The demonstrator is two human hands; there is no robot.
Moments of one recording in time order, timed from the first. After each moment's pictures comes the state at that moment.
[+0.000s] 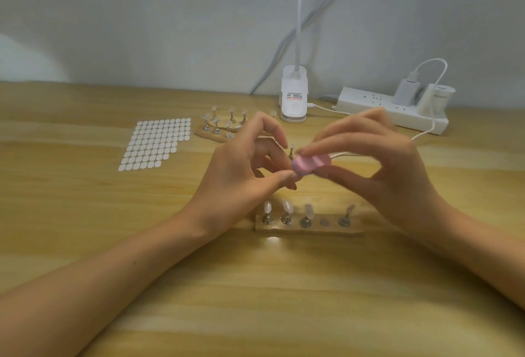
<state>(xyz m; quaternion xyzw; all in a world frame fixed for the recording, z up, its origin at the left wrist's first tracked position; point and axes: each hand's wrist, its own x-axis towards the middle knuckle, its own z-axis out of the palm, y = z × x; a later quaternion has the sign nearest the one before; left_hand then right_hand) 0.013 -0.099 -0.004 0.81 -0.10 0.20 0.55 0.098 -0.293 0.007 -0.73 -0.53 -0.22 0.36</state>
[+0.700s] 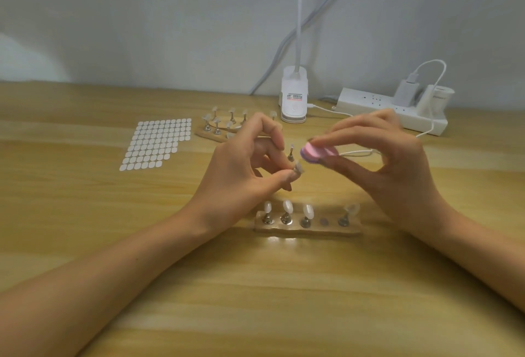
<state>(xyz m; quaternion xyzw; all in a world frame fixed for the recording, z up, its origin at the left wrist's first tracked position) 0.015 -0.097 -0.005 0.81 -0.09 0.20 0.54 0.098 -0.293 0.006 -0.74 -0.50 -0.23 0.39</state>
